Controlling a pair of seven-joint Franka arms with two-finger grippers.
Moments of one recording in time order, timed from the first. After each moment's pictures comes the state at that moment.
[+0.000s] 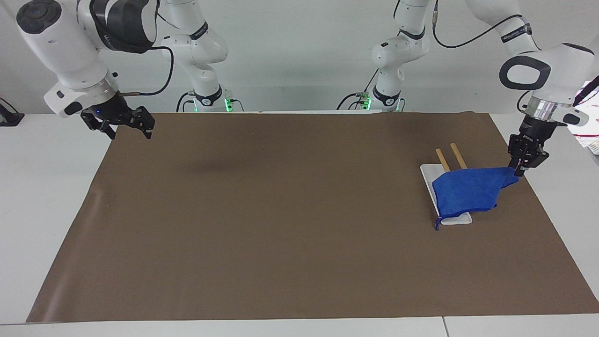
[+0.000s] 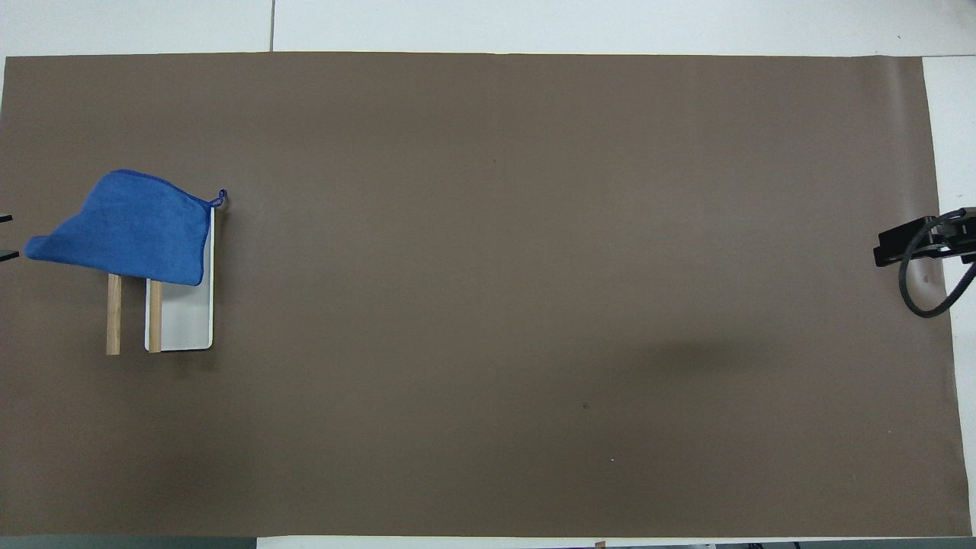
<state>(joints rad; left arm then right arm) 0.34 -0.06 0.01 -2.15 -0.39 2.44 -0.76 -0.02 -0.04 -0.09 -1.72 -0.04 1.59 -0.10</state>
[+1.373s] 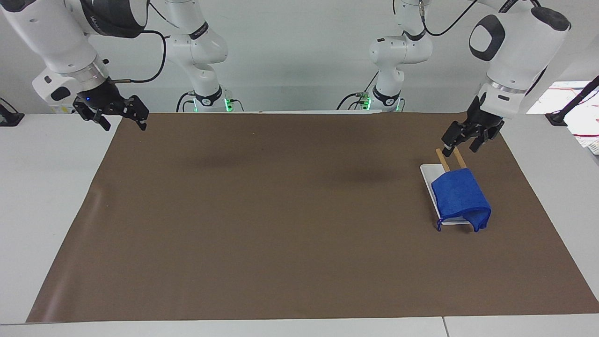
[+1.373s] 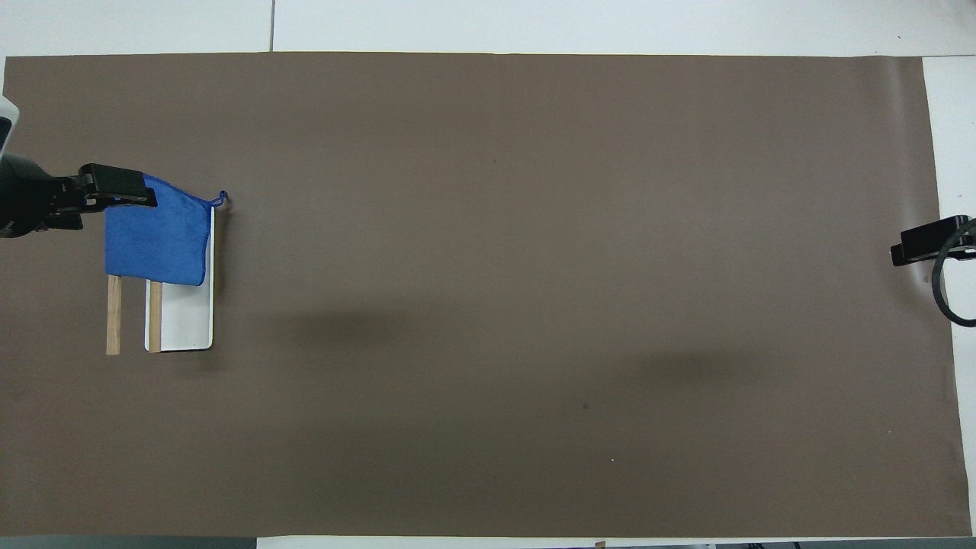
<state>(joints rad) -0.01 -0.05 -0.04 -1.74 -0.10 1.81 -0.16 -0.03 -0.07 -0.09 -1.70 -0.01 1.57 -0.10</state>
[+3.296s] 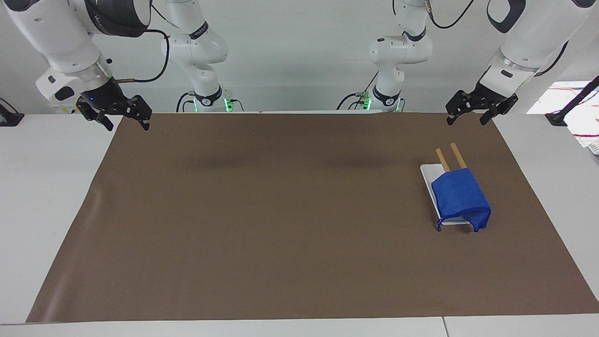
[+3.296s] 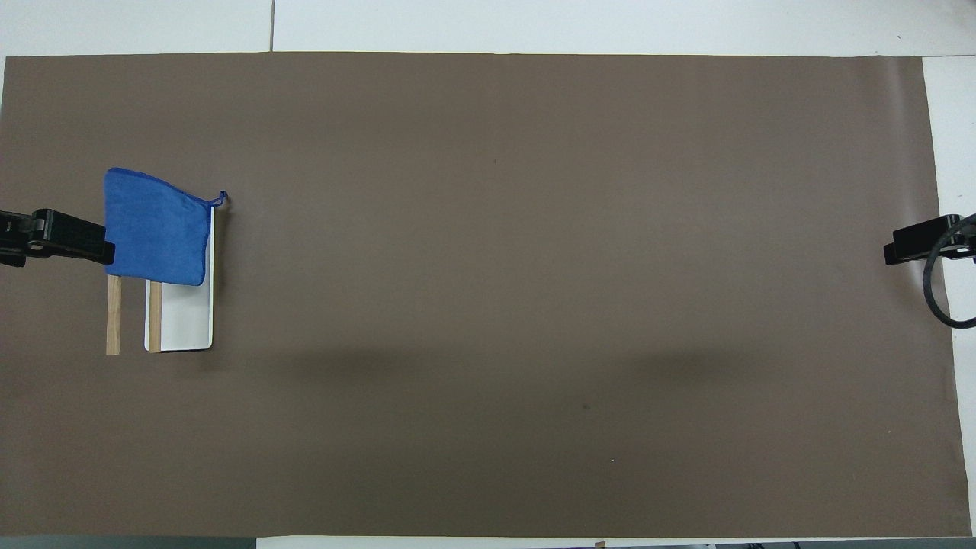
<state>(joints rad) -0.02 -0.05 -0.03 -1.61 -0.03 1.50 0.02 -0.03 -0.07 -0.08 -1.70 -0.01 1.57 -0.09</state>
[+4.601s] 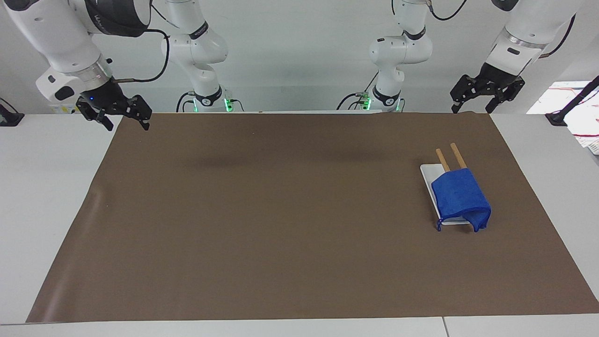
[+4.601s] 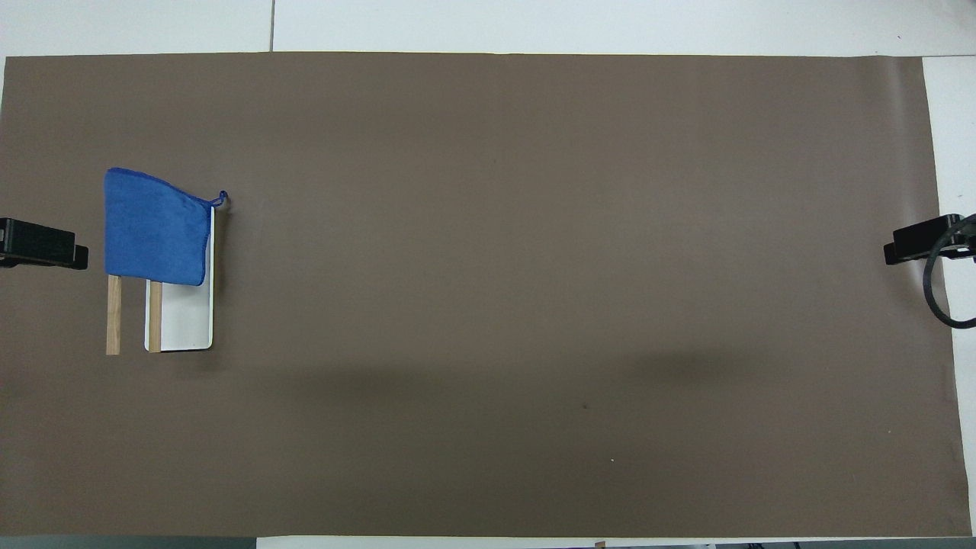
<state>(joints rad) -0.02 -0.11 -0.03 -1.61 -0.03 1.50 0.02 -0.03 -0.07 -0.08 -1.70 -0.01 1.57 -0.09</state>
